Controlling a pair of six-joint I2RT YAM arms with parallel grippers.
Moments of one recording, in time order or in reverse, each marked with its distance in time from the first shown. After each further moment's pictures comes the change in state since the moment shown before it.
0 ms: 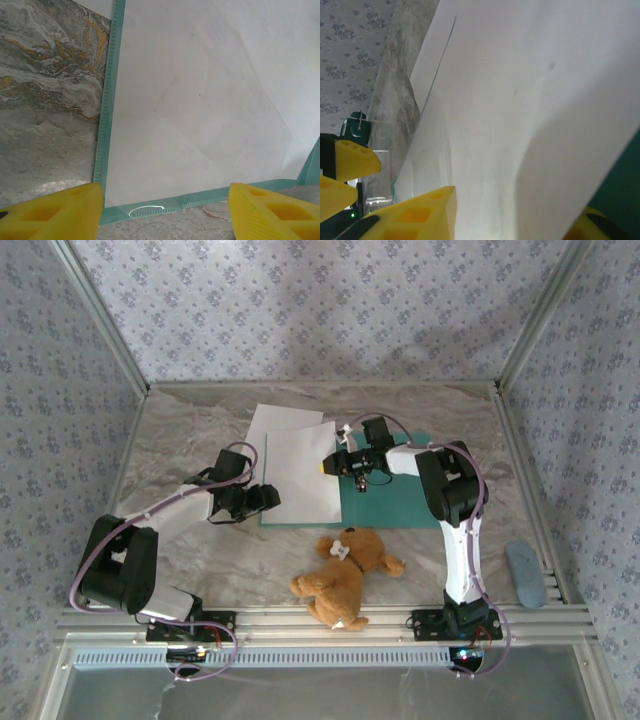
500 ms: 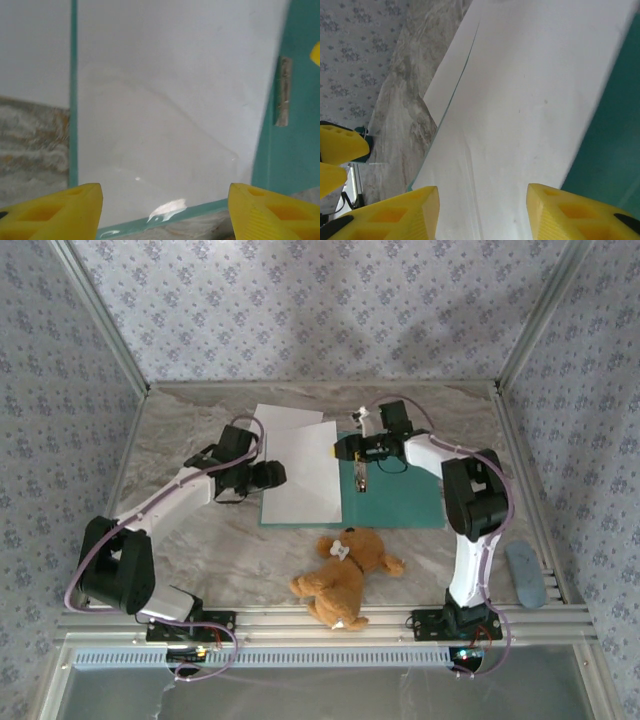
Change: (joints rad) left arm -0.062 0.016 0.261 -0.116 -0.106 0.087; right arm -0.077 -0.213 -0.013 -0.175 0.080 -0.048
